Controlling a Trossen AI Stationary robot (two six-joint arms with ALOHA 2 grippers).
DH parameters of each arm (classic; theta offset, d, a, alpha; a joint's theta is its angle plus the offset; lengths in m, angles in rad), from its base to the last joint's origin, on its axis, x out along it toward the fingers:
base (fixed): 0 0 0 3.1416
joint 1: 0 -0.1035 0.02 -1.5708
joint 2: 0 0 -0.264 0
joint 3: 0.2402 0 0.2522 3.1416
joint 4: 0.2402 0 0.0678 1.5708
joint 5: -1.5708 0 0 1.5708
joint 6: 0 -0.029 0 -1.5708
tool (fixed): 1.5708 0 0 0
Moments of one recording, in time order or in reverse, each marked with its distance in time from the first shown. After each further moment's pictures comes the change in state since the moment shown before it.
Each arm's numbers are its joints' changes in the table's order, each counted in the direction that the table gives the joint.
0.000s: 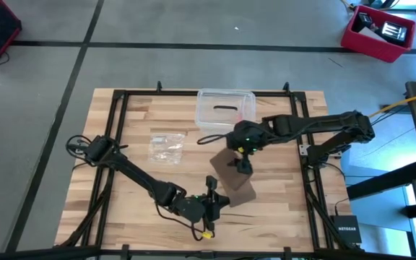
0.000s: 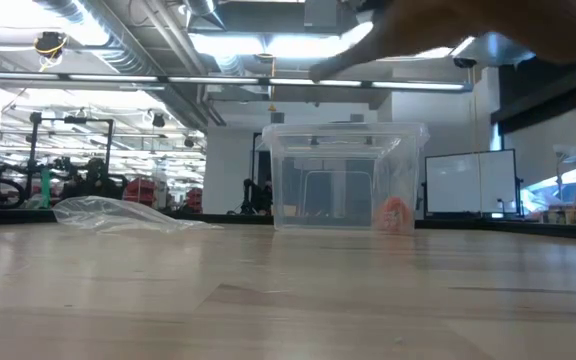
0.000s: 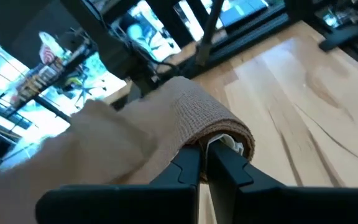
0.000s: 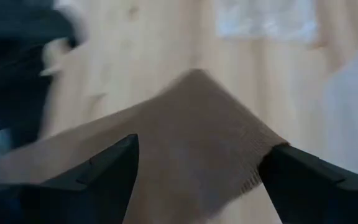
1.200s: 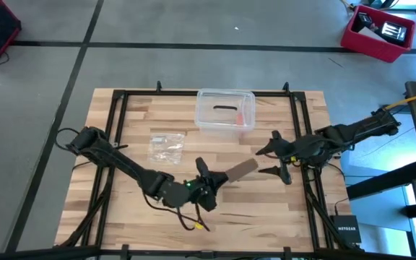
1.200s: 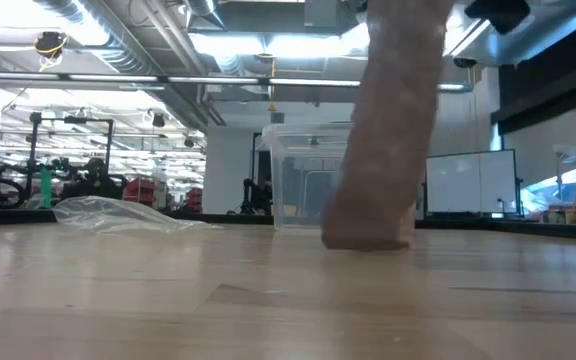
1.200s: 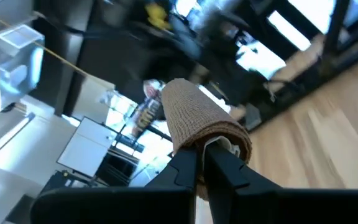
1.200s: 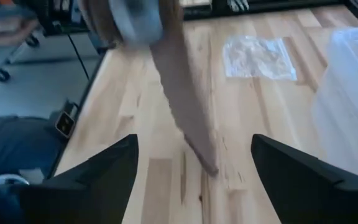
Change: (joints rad) left arm -0.012 0.178 0.036 -0.138 0.258 -0.580; right arm -0.297 0.645 -0.539 -0.289 -0.309 -0.150
